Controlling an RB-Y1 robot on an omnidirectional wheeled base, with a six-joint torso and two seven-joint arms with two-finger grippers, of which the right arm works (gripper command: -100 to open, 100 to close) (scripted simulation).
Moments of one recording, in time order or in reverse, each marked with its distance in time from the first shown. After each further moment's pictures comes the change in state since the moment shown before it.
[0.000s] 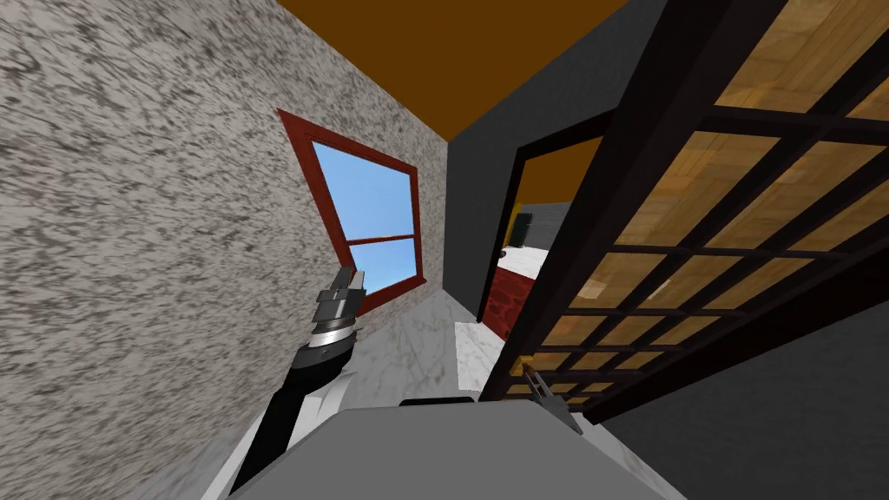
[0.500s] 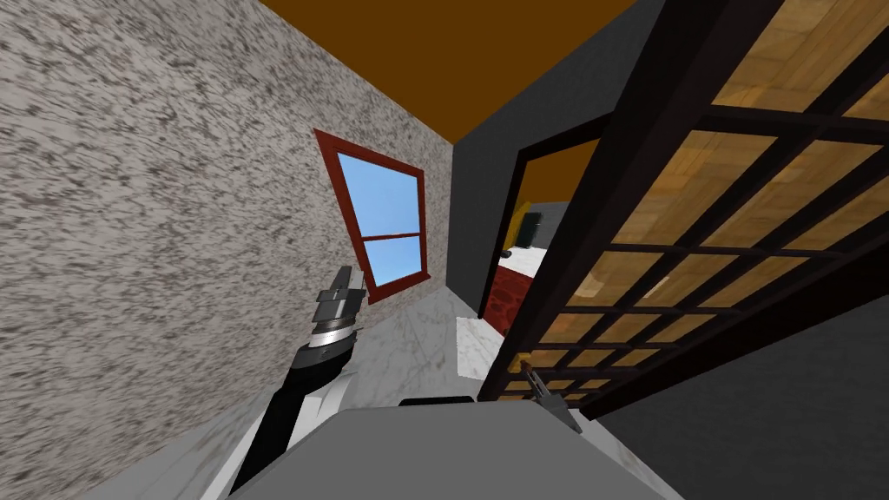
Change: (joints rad) arm -0.014 -0.005 0.009 0.021 0.009 -0.016 -0.014
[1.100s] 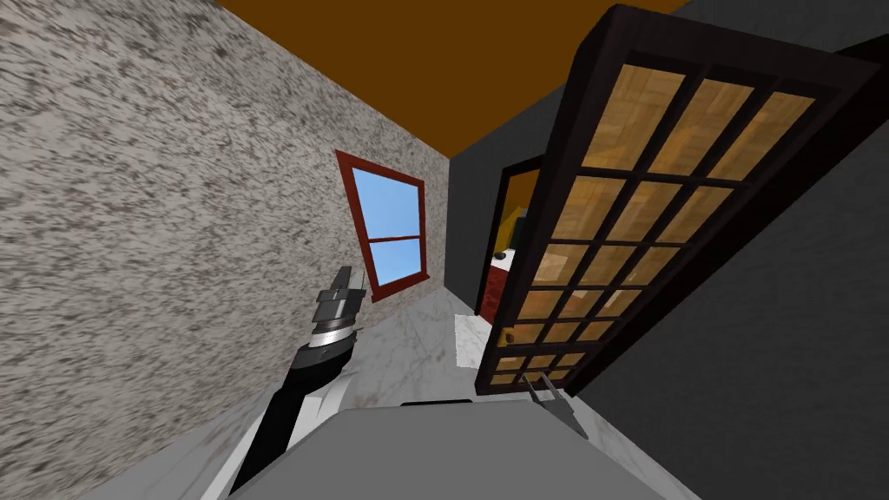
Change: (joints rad) arm 0.015 0.005 -0.015 0.004 -0.016 -0.006 0.004
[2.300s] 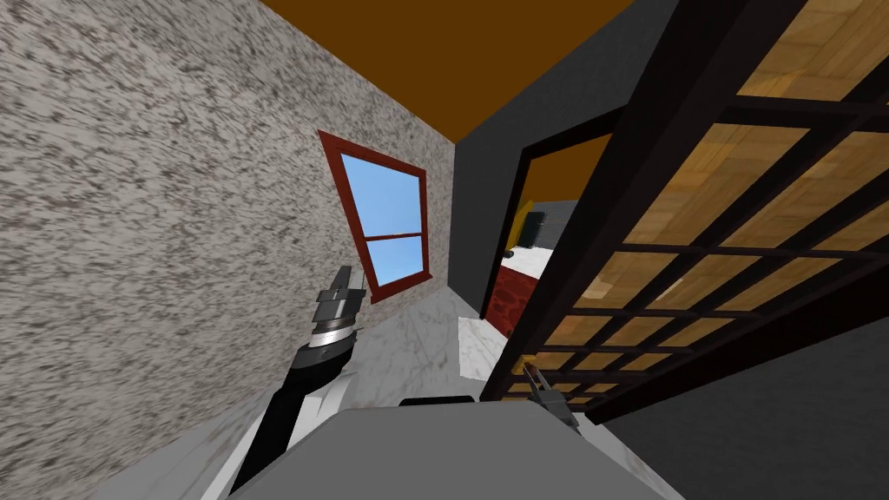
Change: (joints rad) arm -0.041 0.013 -0.012 0.013 -0.007 0.034 0.005
